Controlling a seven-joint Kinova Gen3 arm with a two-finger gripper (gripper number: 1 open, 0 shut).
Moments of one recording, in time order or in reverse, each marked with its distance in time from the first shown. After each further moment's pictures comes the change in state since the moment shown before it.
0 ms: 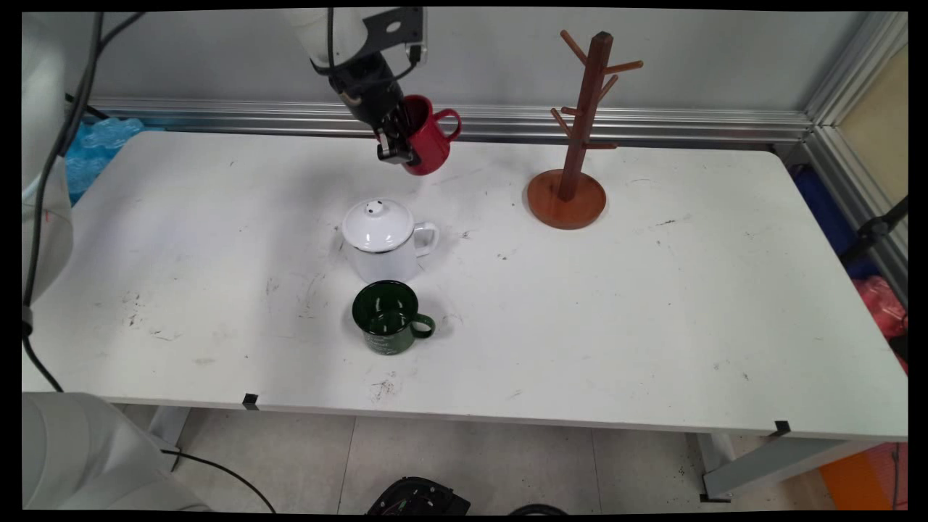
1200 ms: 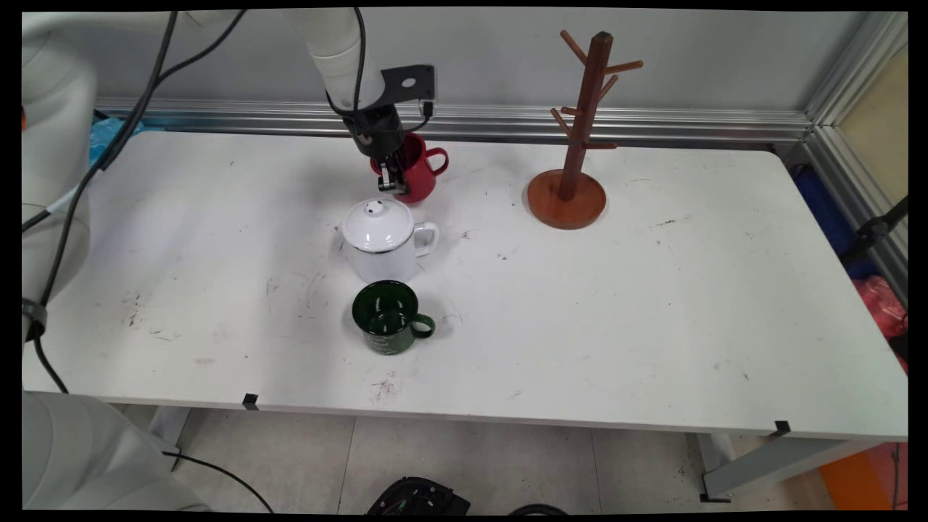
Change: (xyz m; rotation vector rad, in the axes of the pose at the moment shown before) arm -0.008 -0.010 0.073 -0.017 -0.148 -0.014
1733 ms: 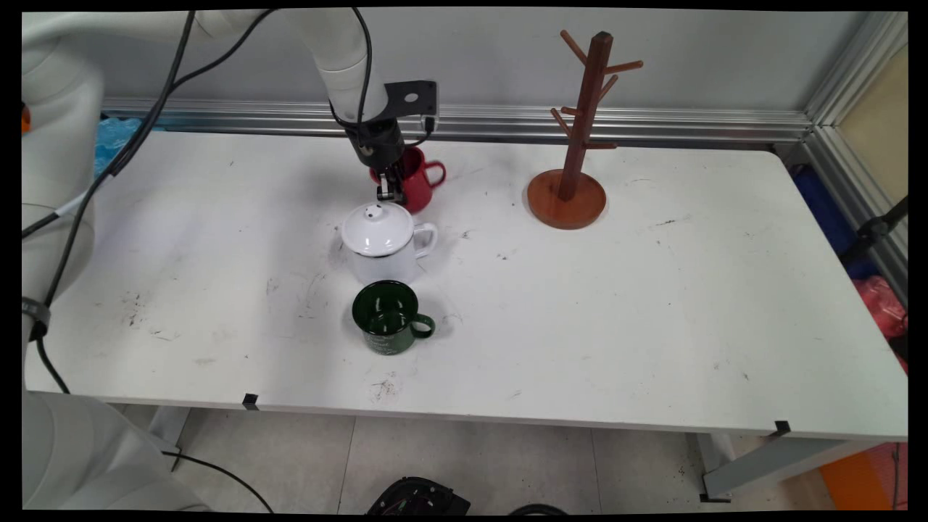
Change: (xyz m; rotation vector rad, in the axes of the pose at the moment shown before) arm 0.001 0.002 0.017 -0.008 -0.037 0.014
